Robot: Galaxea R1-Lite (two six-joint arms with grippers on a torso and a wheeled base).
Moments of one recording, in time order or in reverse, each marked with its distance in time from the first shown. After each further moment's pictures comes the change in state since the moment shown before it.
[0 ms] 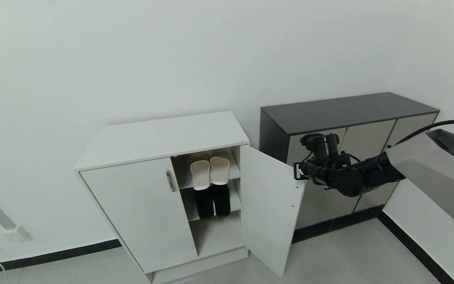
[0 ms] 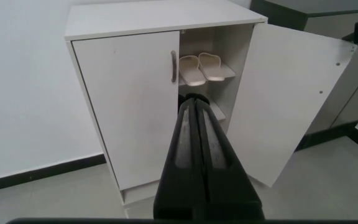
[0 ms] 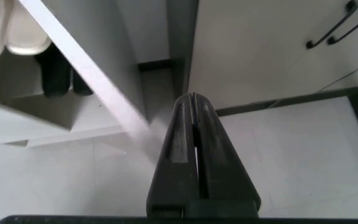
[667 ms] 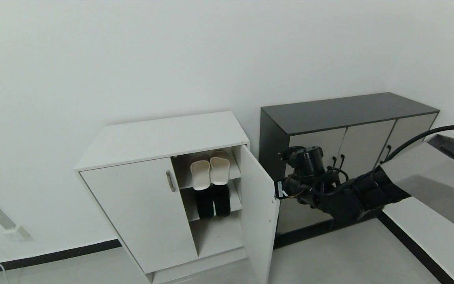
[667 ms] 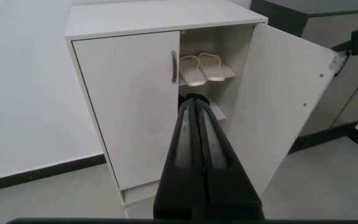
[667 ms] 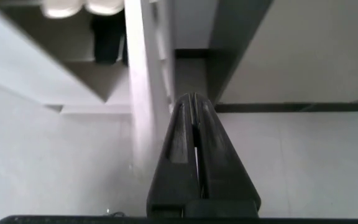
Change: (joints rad) left arm 0.000 0.000 0.000 0.000 0.000 0.000; right arm 0.180 -0.096 0.211 -0.100 -0.002 0.013
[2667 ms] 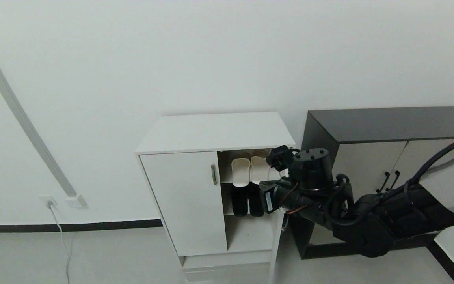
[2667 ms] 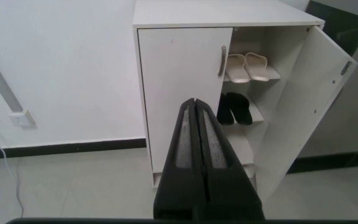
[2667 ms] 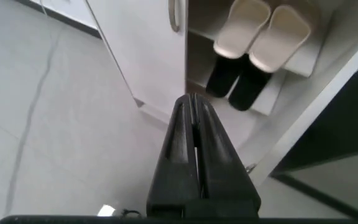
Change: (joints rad) left arm 0.000 0.000 0.000 0.000 0.000 -0.001; right arm 0.140 -0.167 0.211 -0.186 0.111 -0.111
